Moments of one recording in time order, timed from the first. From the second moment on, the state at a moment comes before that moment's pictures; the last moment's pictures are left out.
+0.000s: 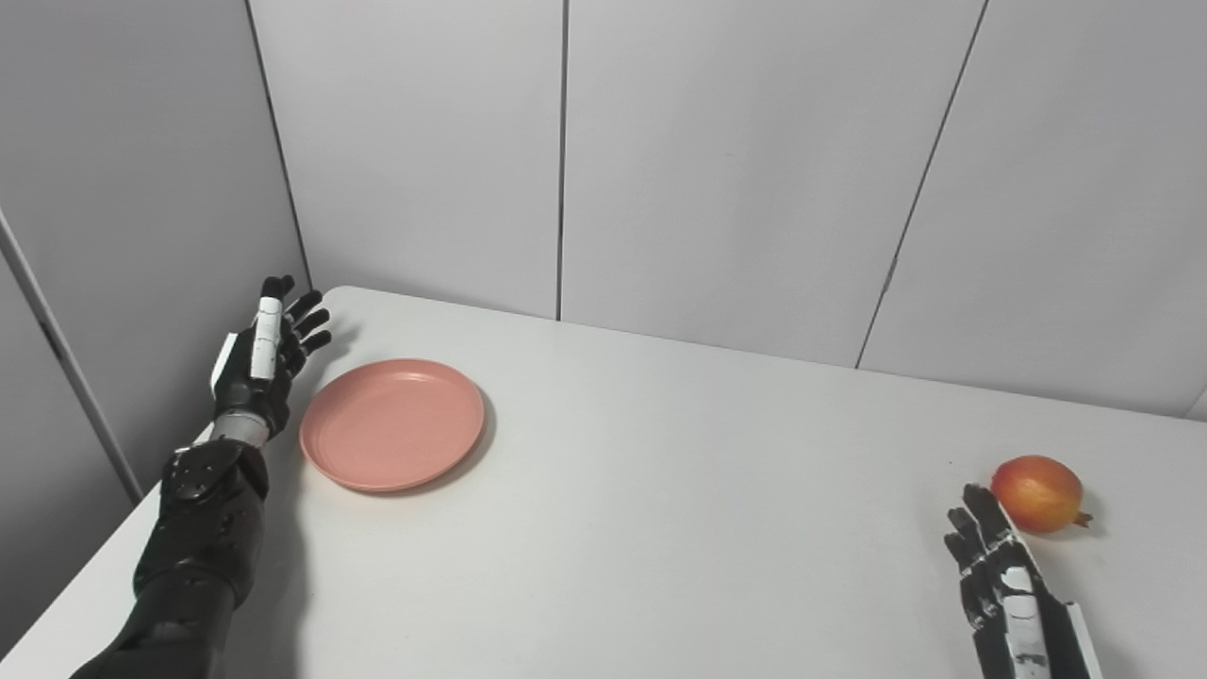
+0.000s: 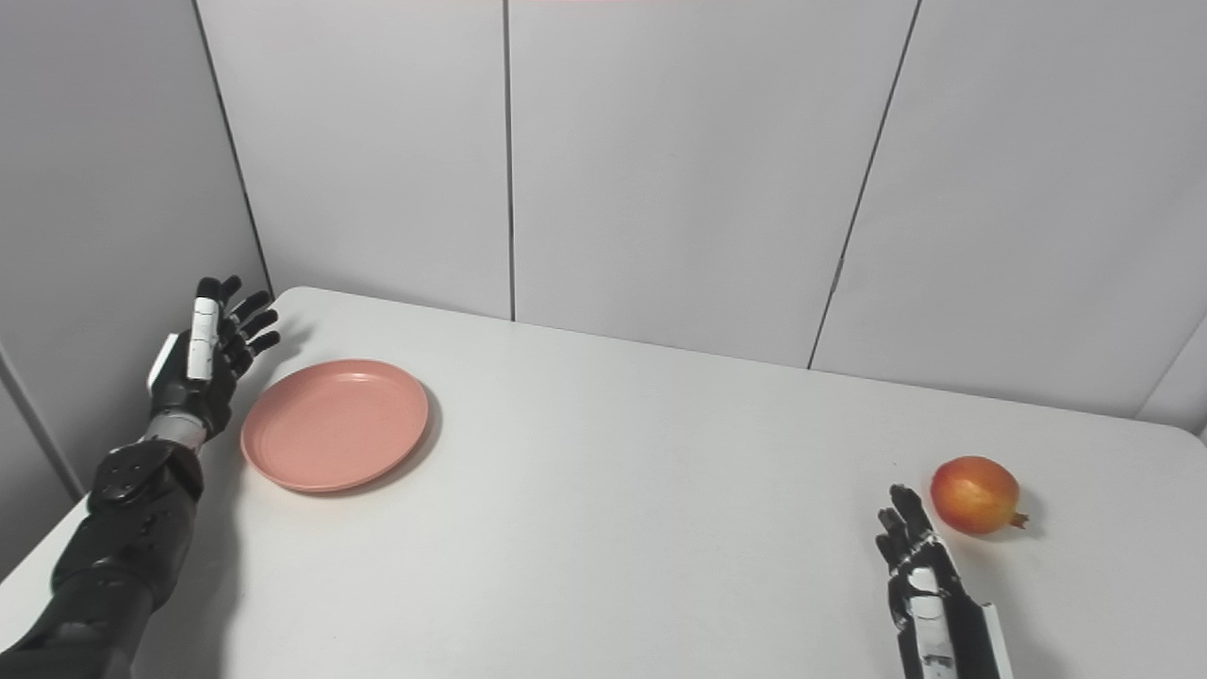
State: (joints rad) left arm -0.61 0.47 0.34 0.99 -0.32 -0.31 -0.19; right arm 0.03 -0.08 -0.04 -0.03 0.25 -0.17 0.16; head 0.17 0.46
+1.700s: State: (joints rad) left arm -0.56 0.39 0.30 0.94 -0.37 -0.27 -0.30; right arm 0.04 -0.08 -0.04 -0.04 0.23 -0.16 0.15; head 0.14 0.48
